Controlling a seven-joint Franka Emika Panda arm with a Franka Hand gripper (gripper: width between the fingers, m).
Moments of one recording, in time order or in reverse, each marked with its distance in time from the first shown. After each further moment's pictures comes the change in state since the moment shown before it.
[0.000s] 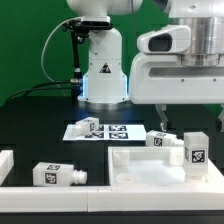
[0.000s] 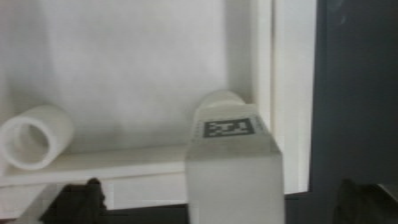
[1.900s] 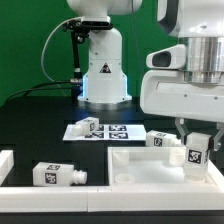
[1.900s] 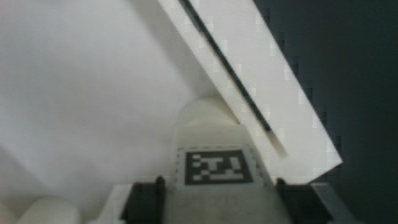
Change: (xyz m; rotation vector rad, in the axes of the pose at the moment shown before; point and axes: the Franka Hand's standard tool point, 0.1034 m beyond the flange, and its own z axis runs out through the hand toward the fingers) arm -0.002 -0.008 0.018 -0.009 0.084 0.460
